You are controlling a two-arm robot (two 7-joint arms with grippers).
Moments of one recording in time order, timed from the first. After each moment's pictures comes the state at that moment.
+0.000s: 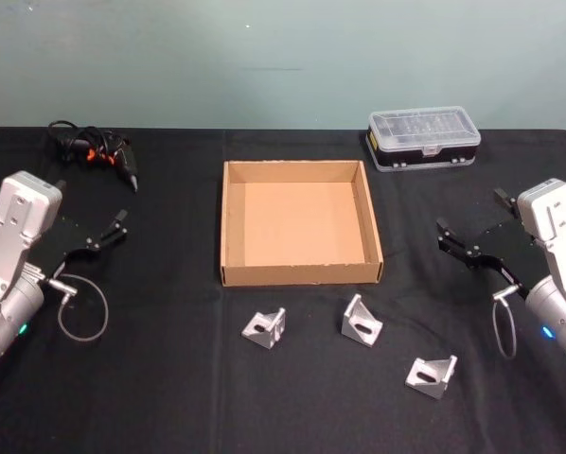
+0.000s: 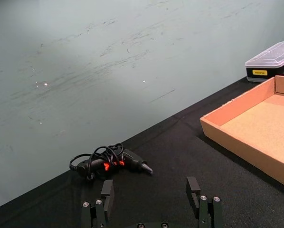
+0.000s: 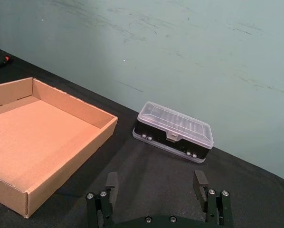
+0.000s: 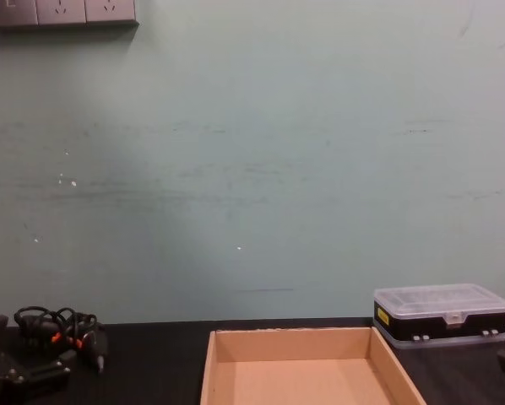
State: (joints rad) left arm -0.20 0.60 0.45 -1.41 -0.25 -0.12 0.03; right arm 0.20 0.60 -0.45 -1.41 0.25 -0.12 -0.03
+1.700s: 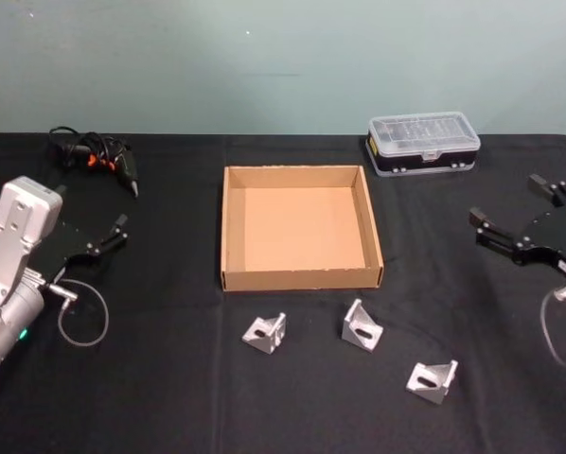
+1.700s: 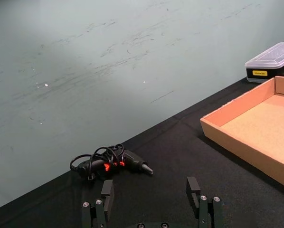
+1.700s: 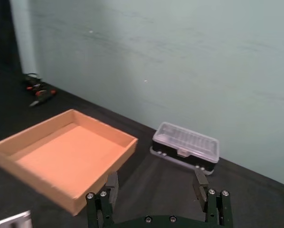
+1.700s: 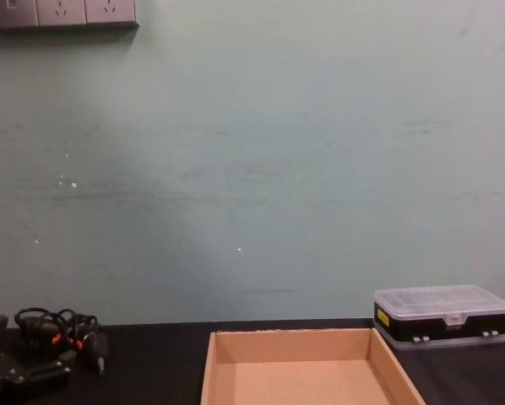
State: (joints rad) left arm -0.20 0.60 0.45 -1.41 -0.25 -0.12 0.03; right arm -0.02 0.77 -0.20 -1.76 0.46 0.03 0.16
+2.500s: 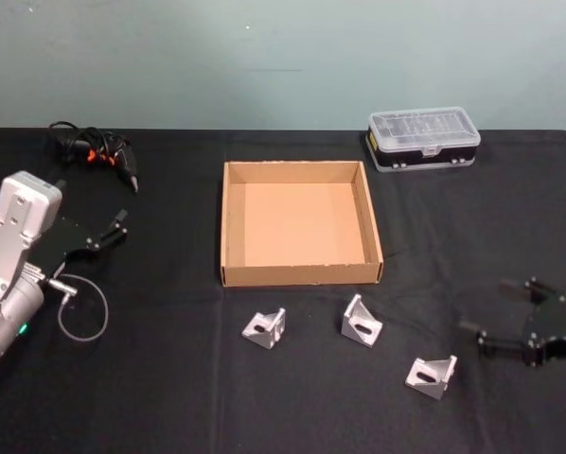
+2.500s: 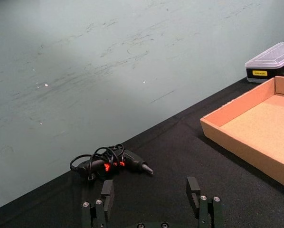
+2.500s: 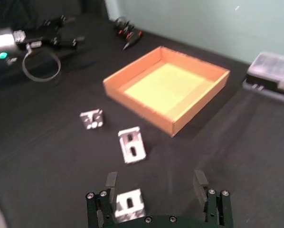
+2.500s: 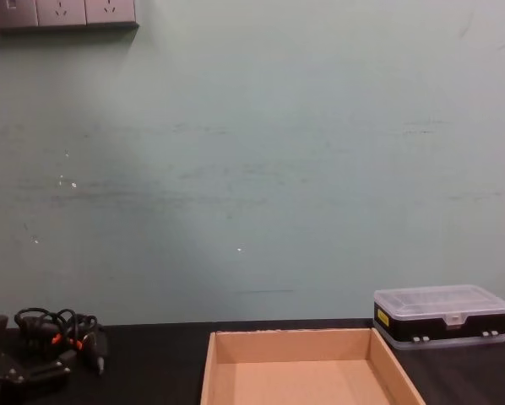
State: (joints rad) left arm -0.20 0.60 0.45 -1.41 -0.25 -0.12 0.03; right arm -0.22 0.96 -0.09 -1.91 0.70 0.26 0.46
